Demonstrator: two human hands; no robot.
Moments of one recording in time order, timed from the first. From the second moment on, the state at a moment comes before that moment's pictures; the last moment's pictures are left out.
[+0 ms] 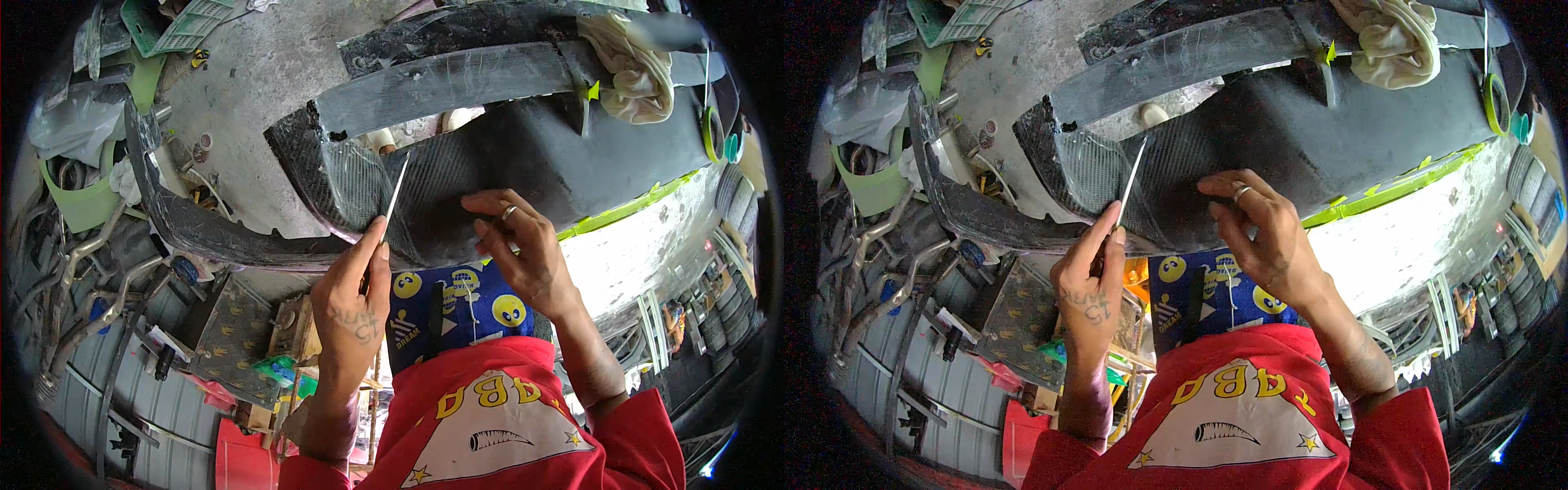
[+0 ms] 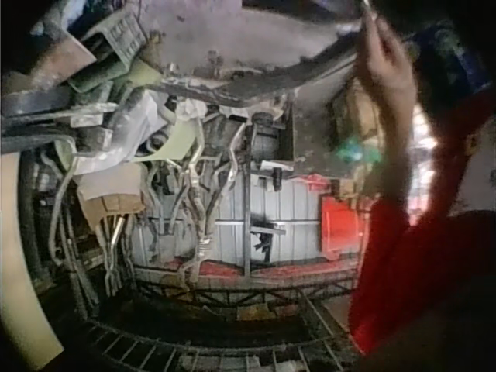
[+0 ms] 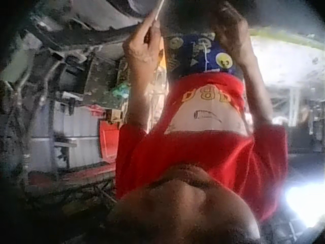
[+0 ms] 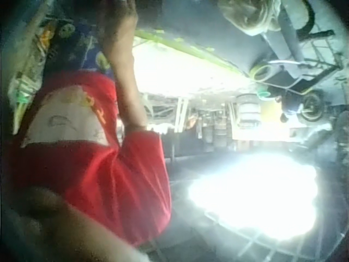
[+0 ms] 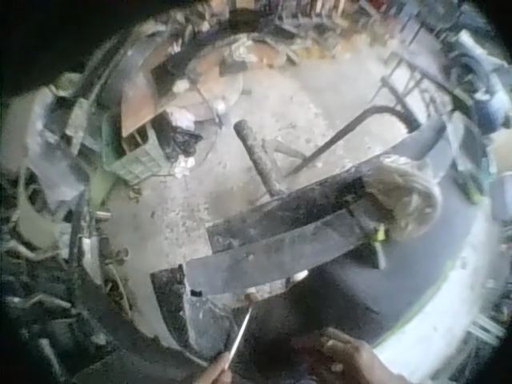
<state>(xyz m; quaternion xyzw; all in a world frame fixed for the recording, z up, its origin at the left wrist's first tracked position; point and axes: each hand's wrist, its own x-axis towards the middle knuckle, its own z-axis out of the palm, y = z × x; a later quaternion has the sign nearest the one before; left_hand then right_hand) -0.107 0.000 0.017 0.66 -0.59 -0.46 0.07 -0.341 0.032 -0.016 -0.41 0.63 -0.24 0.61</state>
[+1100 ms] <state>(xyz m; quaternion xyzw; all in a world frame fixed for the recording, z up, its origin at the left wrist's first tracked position) -0.113 0.033 0.004 0.66 -0.60 -0.42 0.14 -0.328 -0.015 -0.036 -0.50 0.64 -0.27 0.52</state>
